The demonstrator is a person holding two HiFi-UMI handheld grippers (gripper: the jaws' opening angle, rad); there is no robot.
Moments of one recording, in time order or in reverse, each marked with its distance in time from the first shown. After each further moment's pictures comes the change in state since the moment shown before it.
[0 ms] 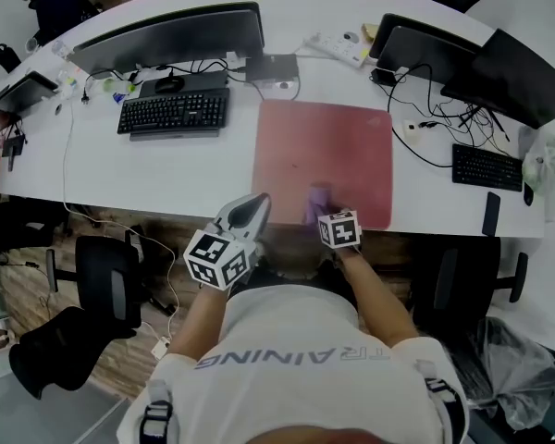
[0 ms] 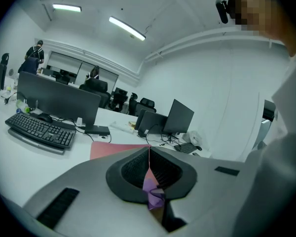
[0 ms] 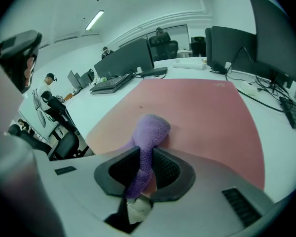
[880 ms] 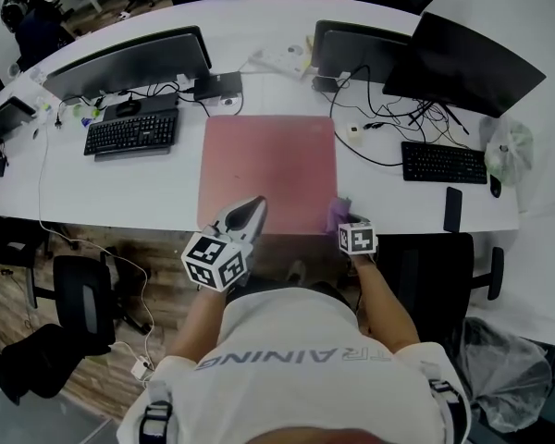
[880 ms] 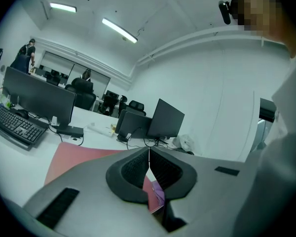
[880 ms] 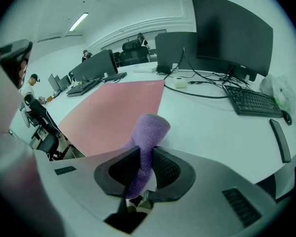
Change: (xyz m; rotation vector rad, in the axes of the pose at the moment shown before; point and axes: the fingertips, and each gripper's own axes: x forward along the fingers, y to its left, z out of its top) left arm 0.088 -0.124 -0.005 0.018 -0.062 -0.071; right arm -0.111 -0.205 -0.064 0.080 -0.022 -0.203
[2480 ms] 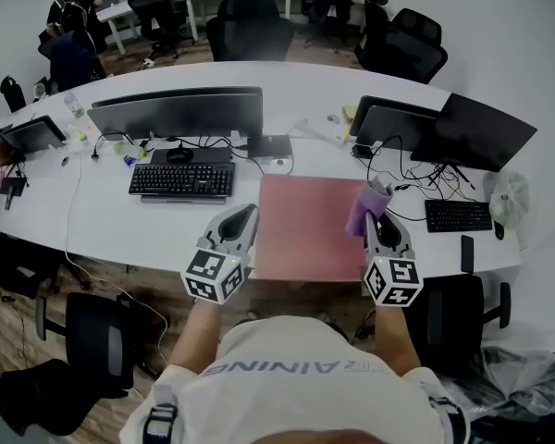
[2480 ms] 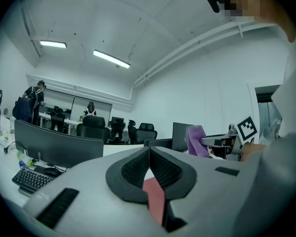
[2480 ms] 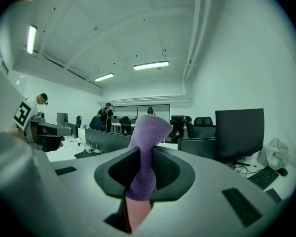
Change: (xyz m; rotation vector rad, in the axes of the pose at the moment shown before) left arm -0.141 0.131 0.144 0.239 -0.187 0.088; right arm -0.235 0.206 0.268 -0.116 -0.814 -0.076
